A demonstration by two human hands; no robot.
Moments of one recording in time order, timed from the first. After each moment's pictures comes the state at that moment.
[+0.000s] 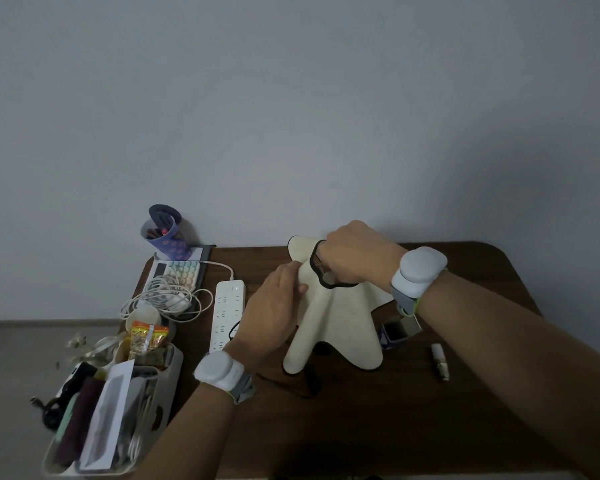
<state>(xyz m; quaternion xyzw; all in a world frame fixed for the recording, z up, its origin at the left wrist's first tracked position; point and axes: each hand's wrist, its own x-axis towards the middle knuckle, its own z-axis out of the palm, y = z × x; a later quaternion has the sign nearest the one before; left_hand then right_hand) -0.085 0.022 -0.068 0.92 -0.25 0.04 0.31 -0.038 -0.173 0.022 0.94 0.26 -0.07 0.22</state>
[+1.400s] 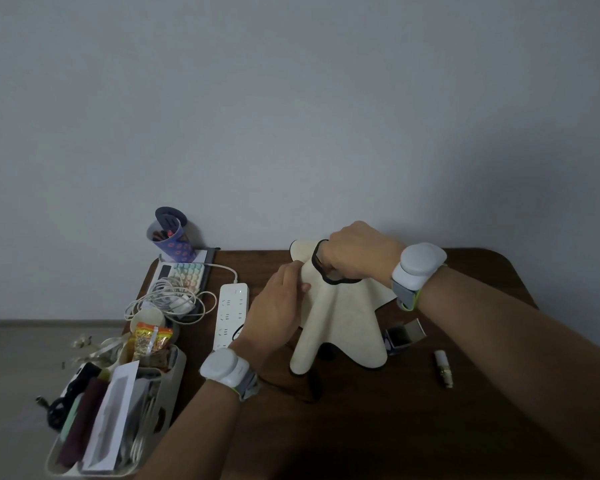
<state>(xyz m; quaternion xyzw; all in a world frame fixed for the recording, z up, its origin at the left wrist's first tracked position) -0.079 0.021 -0.066 0.92 -0.22 0.02 0.31 -0.028 -0.172 0.030 0.95 0.25 -0.11 0.16</state>
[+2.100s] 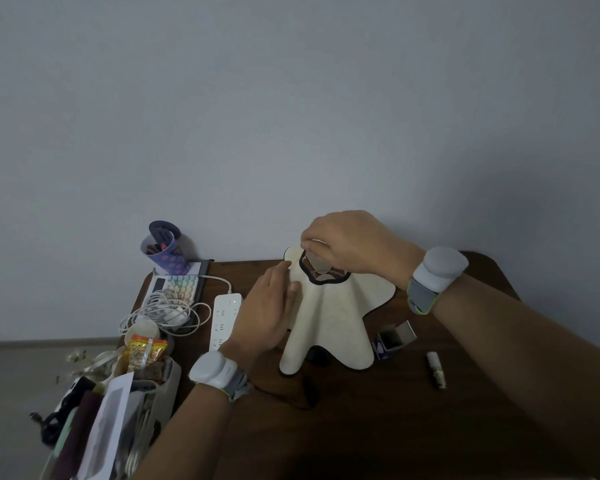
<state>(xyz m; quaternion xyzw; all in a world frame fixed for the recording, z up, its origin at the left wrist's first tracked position) -0.080 0.025 -0.055 0.91 -0.23 0.04 0.34 -0.048 -0.187 0.059 0.97 0.22 0.02 -0.03</state>
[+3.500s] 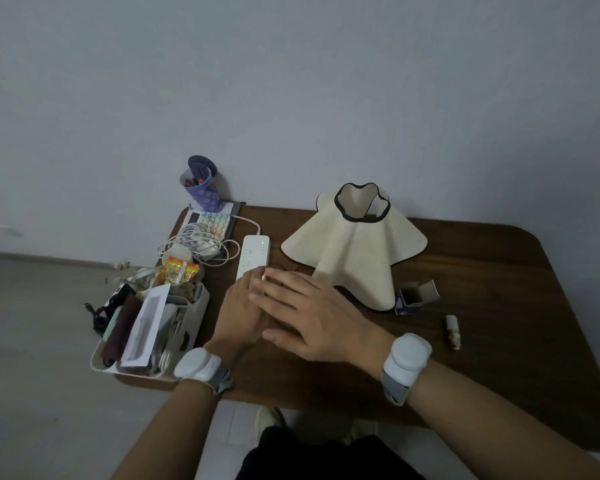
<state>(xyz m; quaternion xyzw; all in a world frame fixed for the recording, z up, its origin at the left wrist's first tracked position) -0.169 0.116 -0.139 0.98 -0.11 -0.03 0.19 -0.194 -0.082 -0.062 0.90 0.42 0.07 -0.12</state>
